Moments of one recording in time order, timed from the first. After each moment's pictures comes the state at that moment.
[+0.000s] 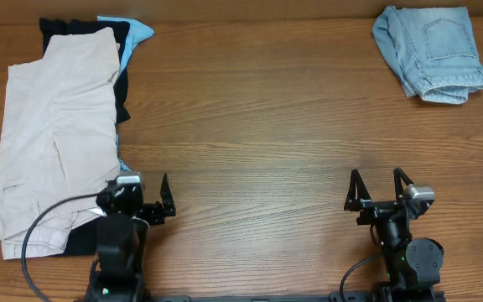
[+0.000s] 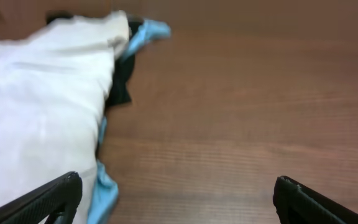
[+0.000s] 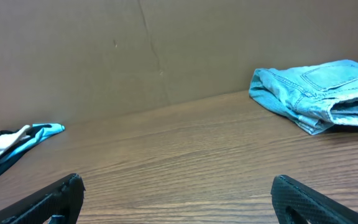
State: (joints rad) left arm -0.08 0.41 0.08 0.02 -0.09 -0.08; right arm 0.06 0.01 0.02 -0.03 -0.05 0.25
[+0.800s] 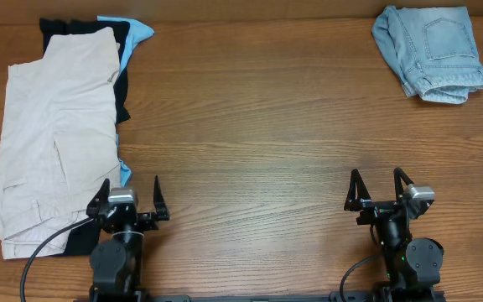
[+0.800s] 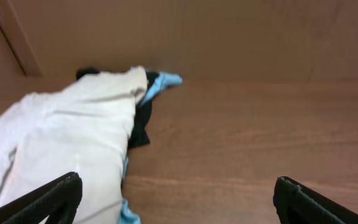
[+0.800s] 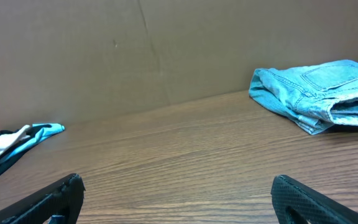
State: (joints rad) left arm -0.04 0.05 0.01 -0.07 -0.10 -0.02; right arm 0.06 0.01 0.02 -0.03 -0.05 0.25
